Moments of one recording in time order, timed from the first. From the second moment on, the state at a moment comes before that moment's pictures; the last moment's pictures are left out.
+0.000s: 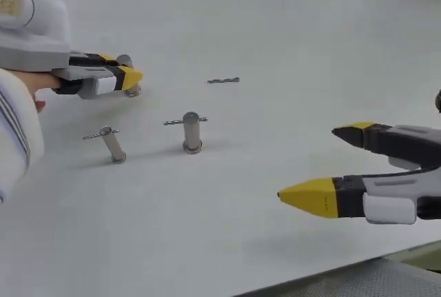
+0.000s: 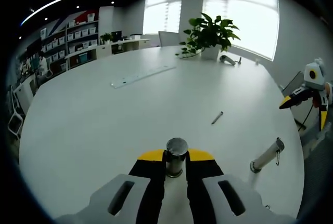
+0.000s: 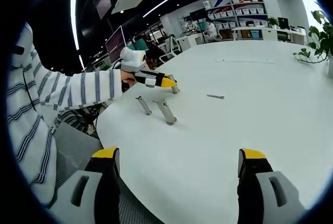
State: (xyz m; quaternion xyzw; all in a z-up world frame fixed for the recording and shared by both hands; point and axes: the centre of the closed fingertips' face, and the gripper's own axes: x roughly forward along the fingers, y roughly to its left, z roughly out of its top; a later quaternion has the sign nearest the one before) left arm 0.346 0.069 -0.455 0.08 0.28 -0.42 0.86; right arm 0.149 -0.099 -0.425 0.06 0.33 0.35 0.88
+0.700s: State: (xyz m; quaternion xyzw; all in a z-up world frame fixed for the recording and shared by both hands) left arm 0.352 0.092 -0.423 0.11 0.25 -0.42 0.87; right arm 0.146 -0.093 -0.423 0.05 0.32 0.36 0.87
